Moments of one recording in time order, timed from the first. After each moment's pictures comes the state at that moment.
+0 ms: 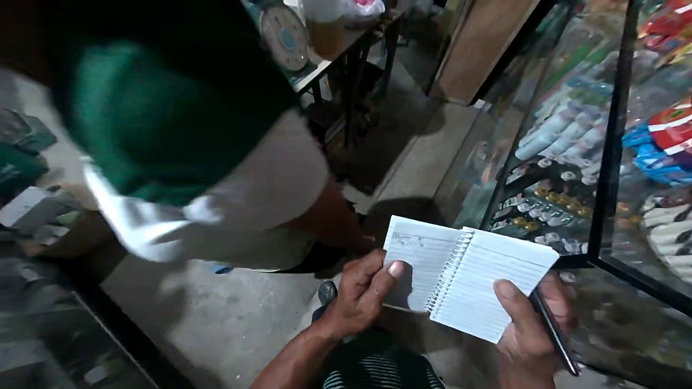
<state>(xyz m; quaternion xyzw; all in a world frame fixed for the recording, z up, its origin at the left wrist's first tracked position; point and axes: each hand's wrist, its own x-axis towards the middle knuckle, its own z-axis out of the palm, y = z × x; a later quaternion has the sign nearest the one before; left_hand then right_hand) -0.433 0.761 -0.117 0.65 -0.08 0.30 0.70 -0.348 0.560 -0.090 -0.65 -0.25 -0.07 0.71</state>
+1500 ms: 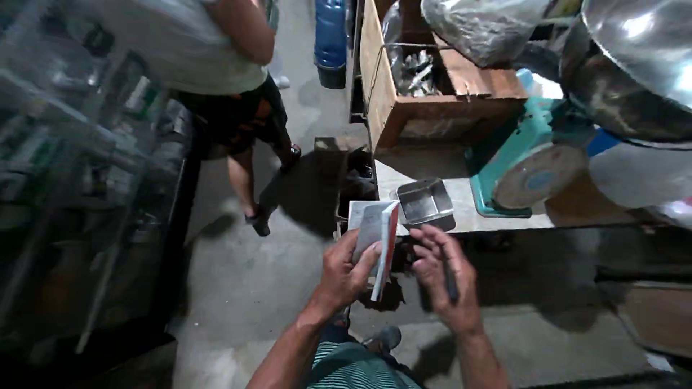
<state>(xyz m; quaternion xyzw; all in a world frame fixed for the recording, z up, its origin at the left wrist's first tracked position) -0.337 1.200 -0.157 0.62 0.37 0.57 0.40 -0.149 1.163 -0.121 -0.53 -0.58 0.37 0.49</state>
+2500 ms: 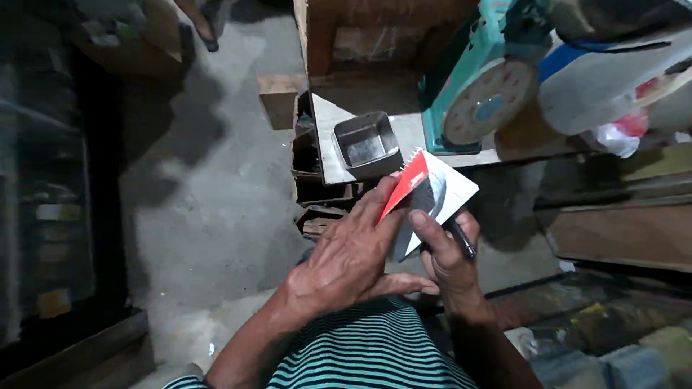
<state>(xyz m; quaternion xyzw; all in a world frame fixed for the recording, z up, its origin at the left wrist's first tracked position) -0.254 1.160 -0.100 0.86 0.30 0.29 0.29 -0.077 1.118 -0.110 -0.52 -0.44 0.41 0.61</state>
